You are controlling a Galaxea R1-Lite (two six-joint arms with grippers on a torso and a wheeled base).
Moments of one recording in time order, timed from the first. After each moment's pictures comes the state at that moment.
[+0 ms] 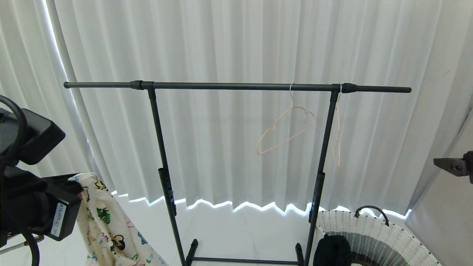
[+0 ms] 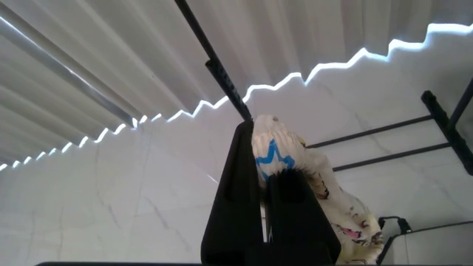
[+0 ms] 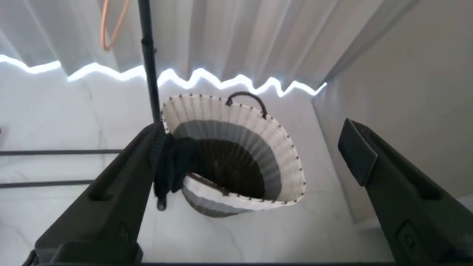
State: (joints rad) left arm -0.48 1.06 -0.79 0.24 0.40 0.23; right arm 0.20 1.17 -0.94 0.25 -0.32 -0.02
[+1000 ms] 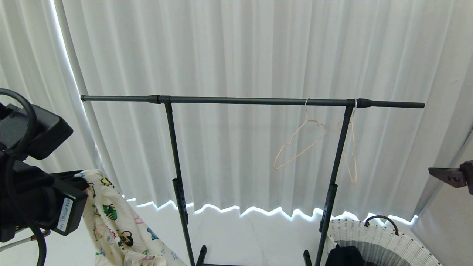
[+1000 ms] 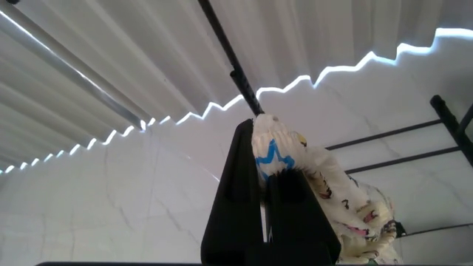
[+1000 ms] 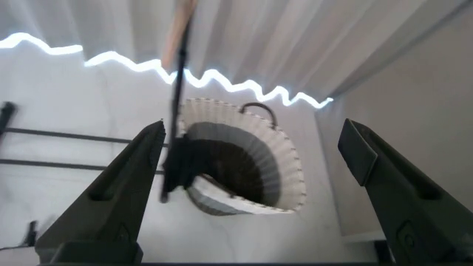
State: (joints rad) left arm -0.48 1.09 -0.81 0.24 0.39 0.23; right arm 0.21 1.16 -0.90 0.24 -0.27 -0.10
